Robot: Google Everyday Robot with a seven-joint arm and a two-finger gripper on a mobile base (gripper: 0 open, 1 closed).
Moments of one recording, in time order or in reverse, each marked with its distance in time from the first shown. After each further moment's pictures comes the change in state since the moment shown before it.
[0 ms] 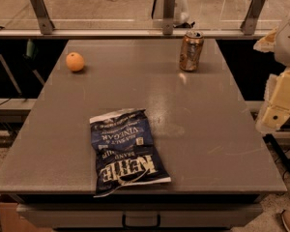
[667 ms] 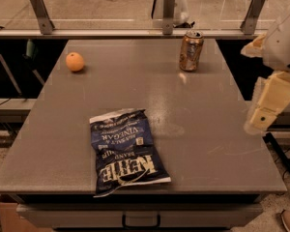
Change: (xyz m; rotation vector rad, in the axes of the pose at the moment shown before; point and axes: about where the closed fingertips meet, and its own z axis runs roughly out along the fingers) arm -0.016 0.002 0.015 -0.040 -0.072 -0.020
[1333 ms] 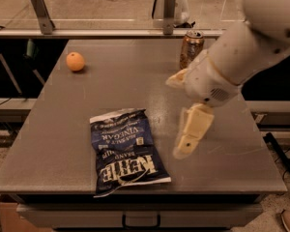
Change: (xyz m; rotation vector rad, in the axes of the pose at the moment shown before) arm -0.105 0.051 0.090 -0.198 -0.262 -0.161
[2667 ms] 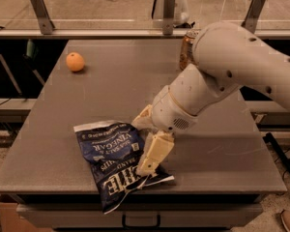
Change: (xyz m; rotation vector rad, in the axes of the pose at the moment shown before) arm -0.026 0.027 0.097 -0.167 -0.116 -0.034
